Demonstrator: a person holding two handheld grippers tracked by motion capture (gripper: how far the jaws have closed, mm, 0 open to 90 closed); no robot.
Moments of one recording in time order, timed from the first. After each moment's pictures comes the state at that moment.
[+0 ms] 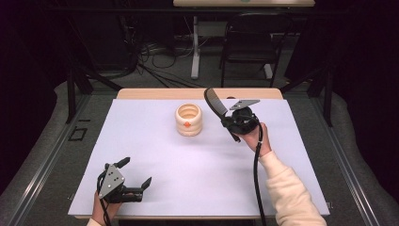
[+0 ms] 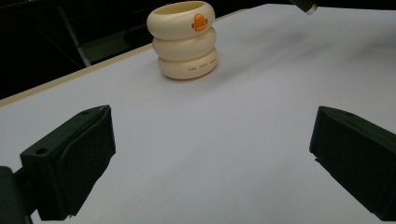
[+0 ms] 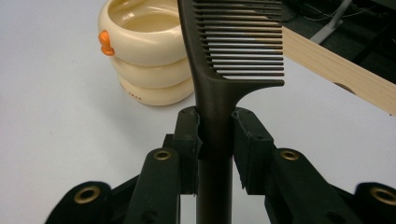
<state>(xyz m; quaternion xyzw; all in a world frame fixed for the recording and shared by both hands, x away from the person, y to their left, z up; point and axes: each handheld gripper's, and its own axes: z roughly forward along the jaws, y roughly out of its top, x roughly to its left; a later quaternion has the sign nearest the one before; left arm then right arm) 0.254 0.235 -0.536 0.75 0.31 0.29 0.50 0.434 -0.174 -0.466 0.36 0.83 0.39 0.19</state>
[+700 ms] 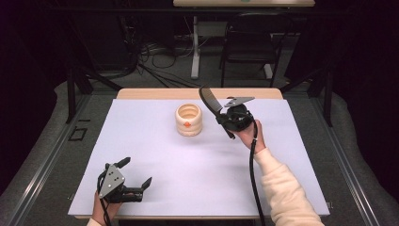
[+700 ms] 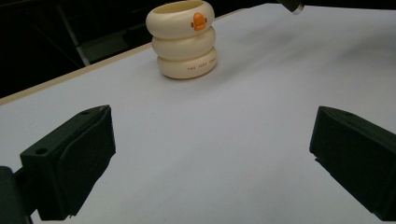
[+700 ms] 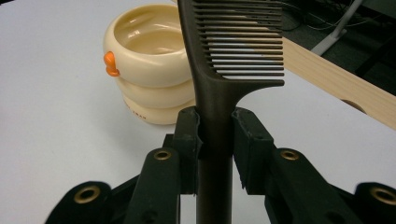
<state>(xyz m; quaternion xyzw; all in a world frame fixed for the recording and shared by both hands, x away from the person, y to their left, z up) 0.255 0.235 -0.536 0.76 0.31 0.29 0.50 0.444 -0.159 -0.465 0.35 0.82 0.40 0.19</state>
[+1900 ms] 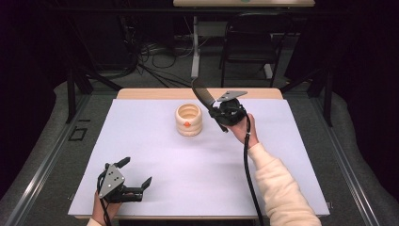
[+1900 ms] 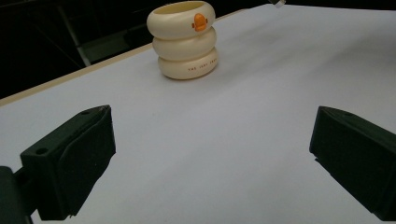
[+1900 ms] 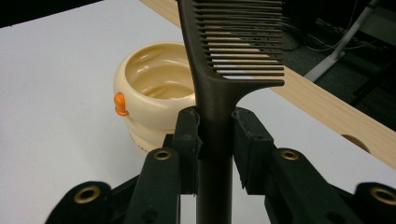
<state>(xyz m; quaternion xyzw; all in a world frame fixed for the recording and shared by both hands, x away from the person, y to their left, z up) 0.254 0.235 -0.536 0.75 0.31 0.29 0.50 0.455 -0.137 -0.451 0.33 0.82 0.42 0.21</state>
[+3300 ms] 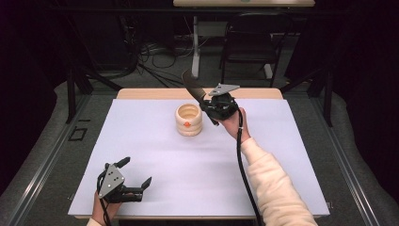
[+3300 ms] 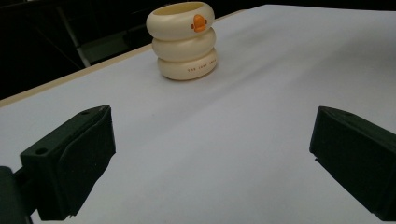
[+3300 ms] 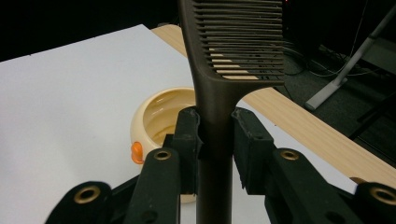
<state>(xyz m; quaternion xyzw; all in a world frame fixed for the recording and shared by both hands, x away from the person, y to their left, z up) 0.255 0.235 -0.536 0.75 0.31 0.29 0.50 0.462 -0.112 -0.435 0.30 0.81 0.45 0.22</state>
